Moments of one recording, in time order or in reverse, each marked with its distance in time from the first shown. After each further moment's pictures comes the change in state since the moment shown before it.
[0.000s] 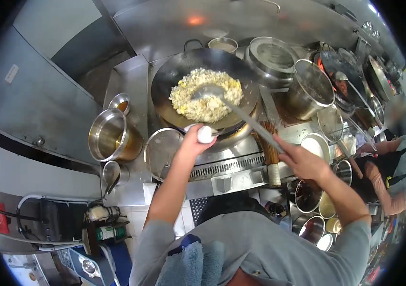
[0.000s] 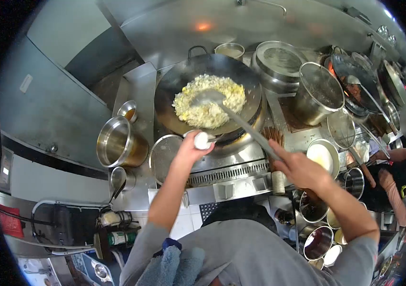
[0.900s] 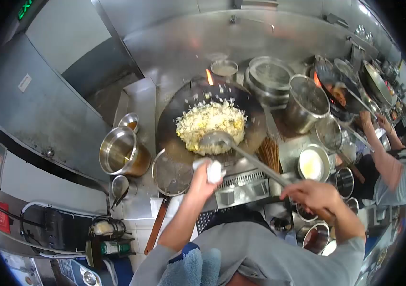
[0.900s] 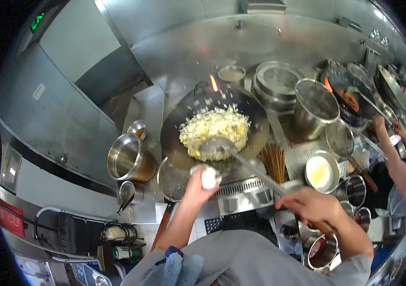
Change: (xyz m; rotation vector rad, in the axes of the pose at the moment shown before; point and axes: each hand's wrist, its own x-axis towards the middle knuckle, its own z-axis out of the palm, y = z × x) left_hand -0.090 -0.052 0.001 0.047 -0.137 0.138; right_hand -0.071 -0.040 -0.024 0.429 -0.385 0.224
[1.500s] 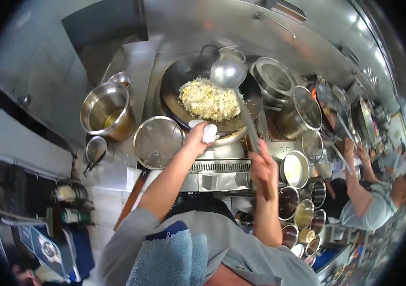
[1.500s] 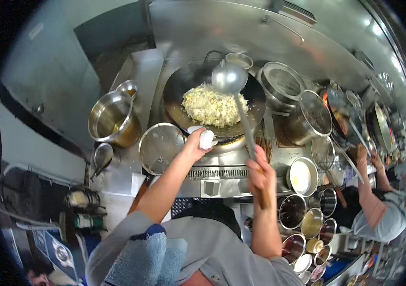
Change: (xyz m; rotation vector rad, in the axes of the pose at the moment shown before) left_hand 0.073 0.019 -0.017 0.039 0.032 0.021; right_hand 0.155 0.033 0.070 1.902 0.066 -0.564
